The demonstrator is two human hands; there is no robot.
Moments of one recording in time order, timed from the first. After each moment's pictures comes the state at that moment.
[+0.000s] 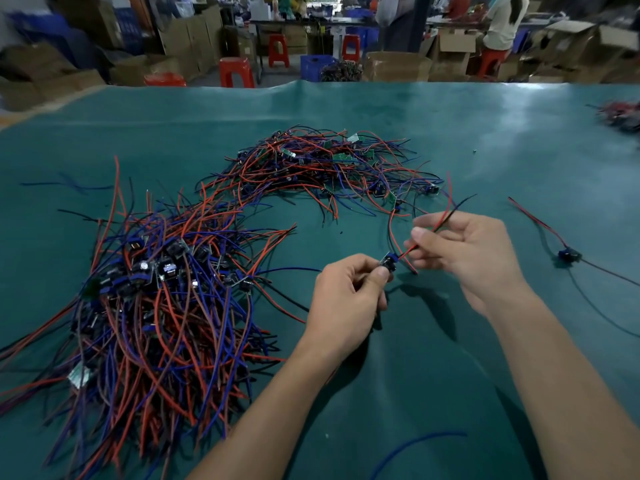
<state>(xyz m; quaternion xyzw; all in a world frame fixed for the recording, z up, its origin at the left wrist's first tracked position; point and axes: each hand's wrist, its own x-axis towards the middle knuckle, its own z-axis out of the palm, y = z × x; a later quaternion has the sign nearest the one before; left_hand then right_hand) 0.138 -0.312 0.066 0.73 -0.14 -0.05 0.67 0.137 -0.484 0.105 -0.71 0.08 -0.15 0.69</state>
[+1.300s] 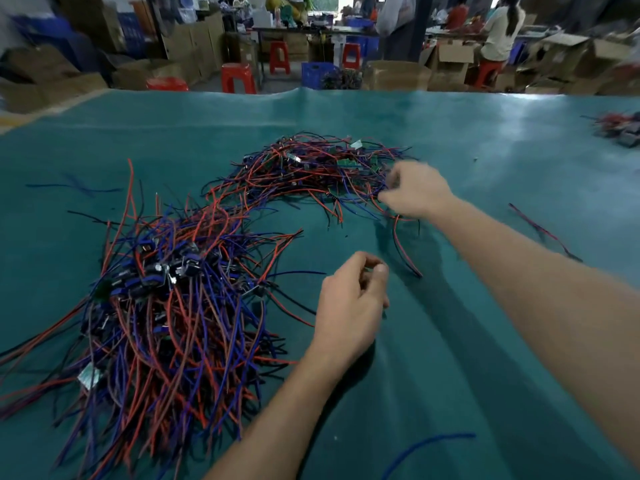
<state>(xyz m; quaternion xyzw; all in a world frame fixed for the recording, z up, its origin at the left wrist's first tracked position) 0.138 -0.310 0.067 0.76 -0.15 0.02 0.63 0.252 -0.466 0.154 -0.98 0.12 -0.06 0.14</state>
